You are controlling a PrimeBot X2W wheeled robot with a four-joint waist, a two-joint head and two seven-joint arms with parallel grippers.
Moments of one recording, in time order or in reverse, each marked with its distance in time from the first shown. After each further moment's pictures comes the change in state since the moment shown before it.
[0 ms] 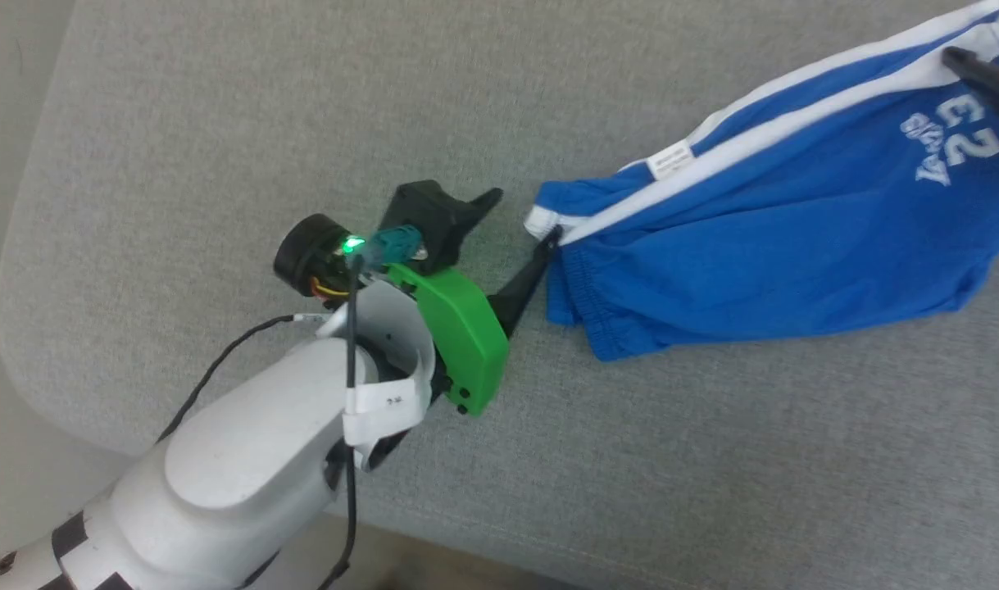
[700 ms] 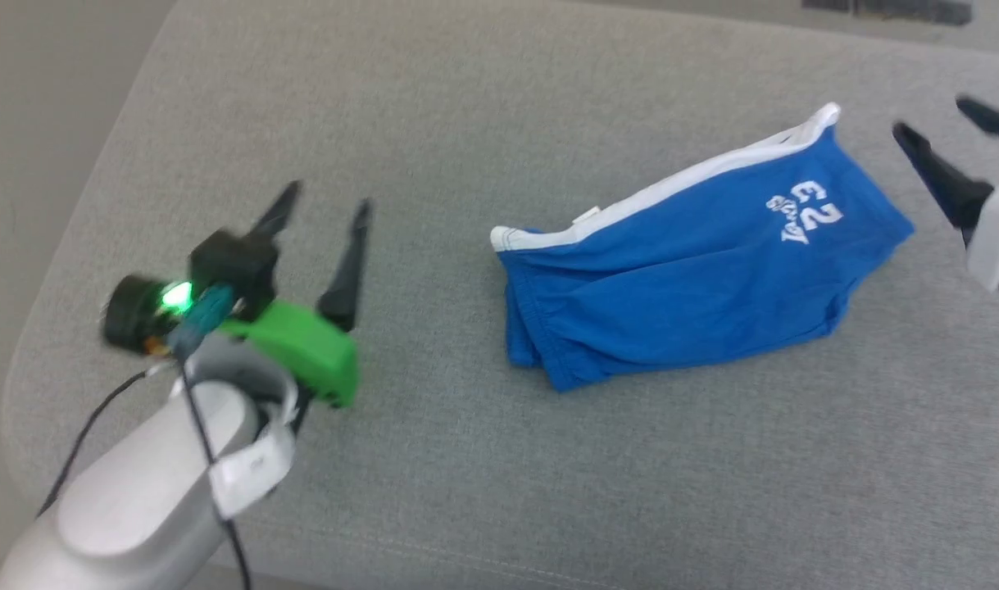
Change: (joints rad) left arm 0.181 0.142 0.147 0.049 0.040 0.170 -0.294; right arm 0.239 -0.057 0.084 -0.038 0.105 0.000 -0.544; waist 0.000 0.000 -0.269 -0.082
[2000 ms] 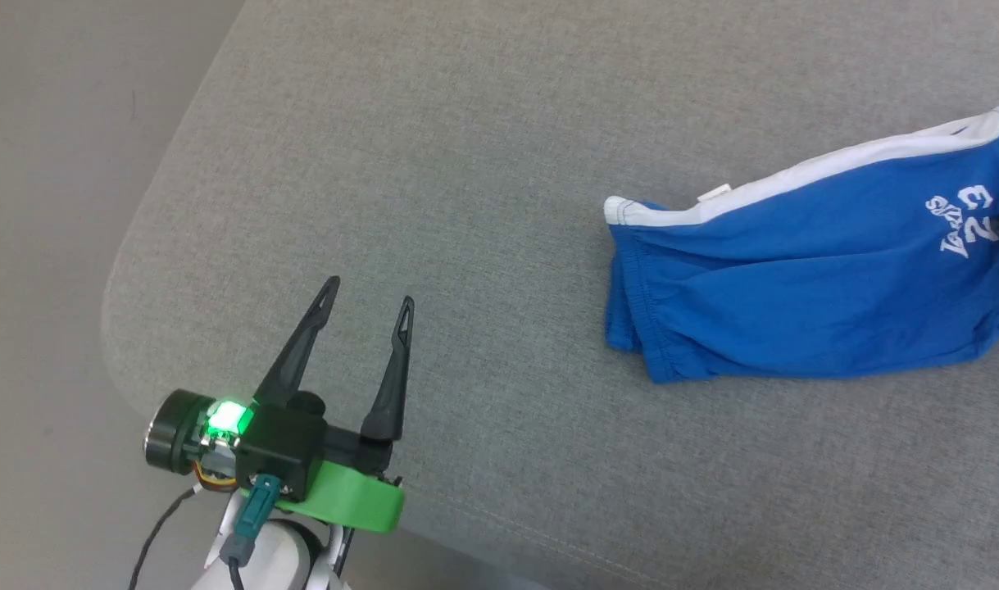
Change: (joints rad) left arm 0.411 -0.202 0.286 -0.157 0.445 -0.096 -0.123; right arm 0.017 0.118 -0.301 0.315 -0.136 -0.001 0.496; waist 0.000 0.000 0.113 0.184
